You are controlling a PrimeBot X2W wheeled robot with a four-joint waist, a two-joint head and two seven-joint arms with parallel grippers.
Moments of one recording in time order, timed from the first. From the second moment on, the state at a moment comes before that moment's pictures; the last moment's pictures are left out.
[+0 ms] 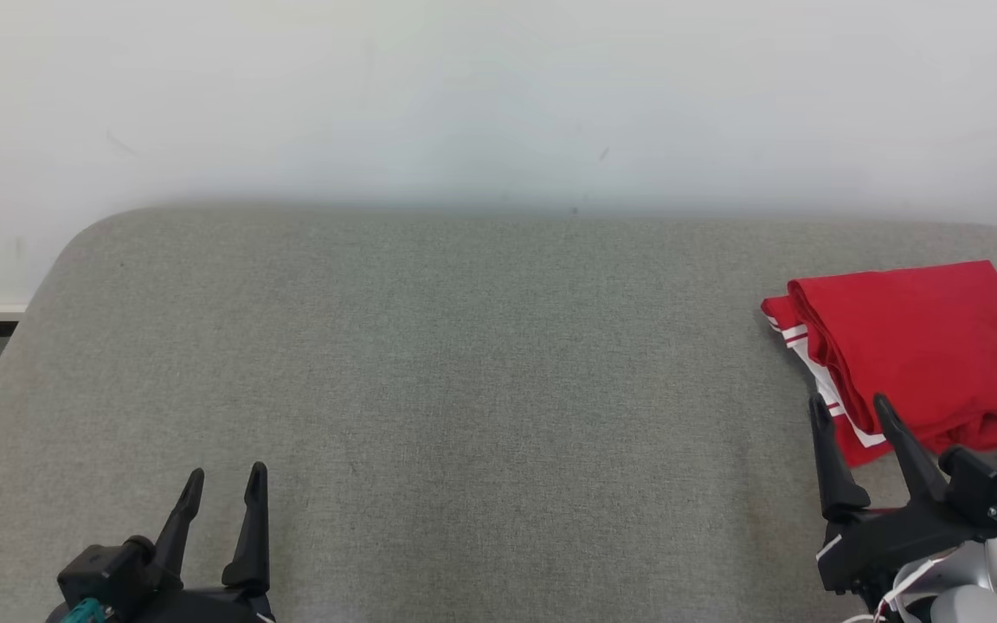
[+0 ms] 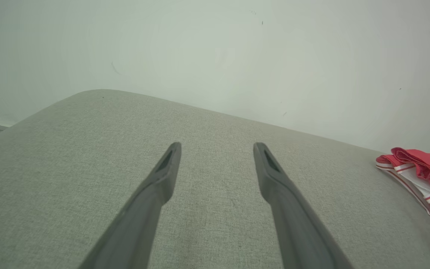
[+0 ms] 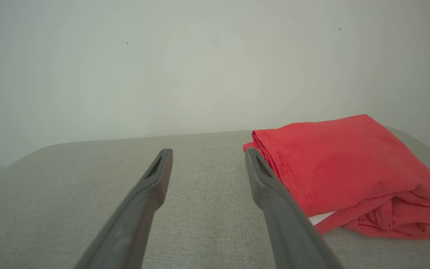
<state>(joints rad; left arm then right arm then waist) -0.11 0.11 -0.16 0.36 -0.32 -0.10 -0.25 -0.09 -0.05 -0.13 0.21 0.24 0.13 -0.11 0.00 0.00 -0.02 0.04</state>
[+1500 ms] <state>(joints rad) -0.08 0.13 -0.19 0.35 -0.36 -0.11 -0.26 -0.07 -0.05 -0.16 0.27 0.24 0.13 -0.13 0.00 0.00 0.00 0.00</state>
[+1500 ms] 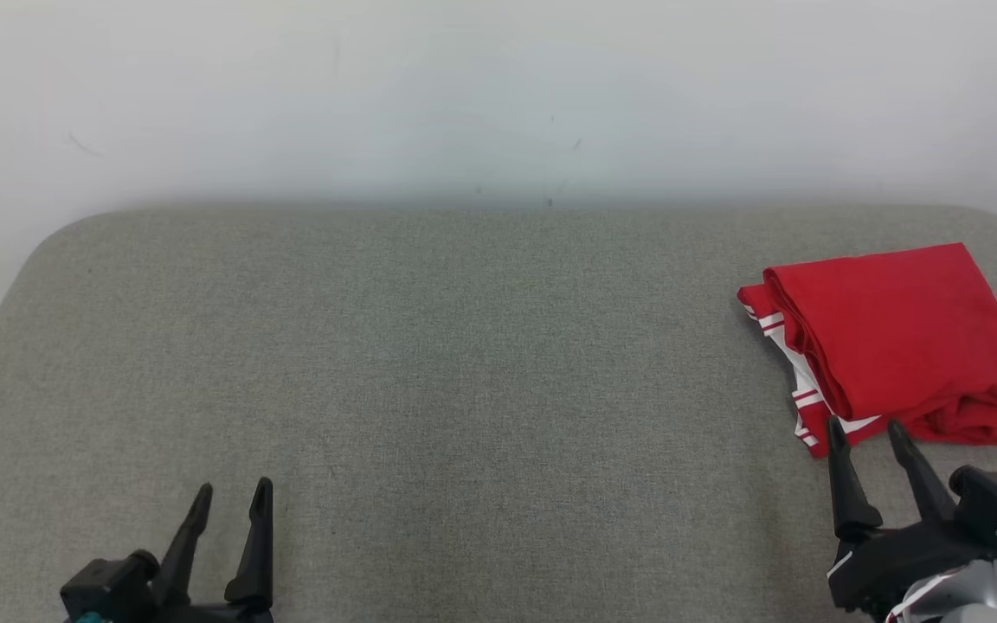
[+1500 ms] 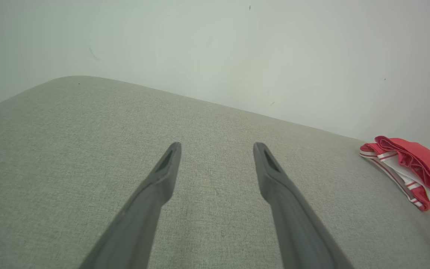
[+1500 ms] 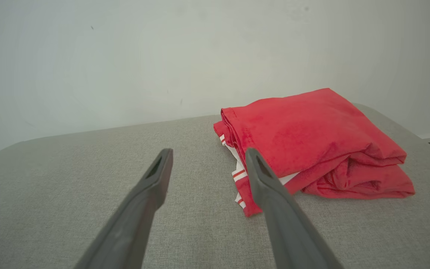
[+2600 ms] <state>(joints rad) -0.11 0.09 -0.09 0.39 -0.77 -0.11 -0.12 -0.07 -0.04 -0.15 0.32 0.69 0.13 -0.06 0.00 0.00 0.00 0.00</state>
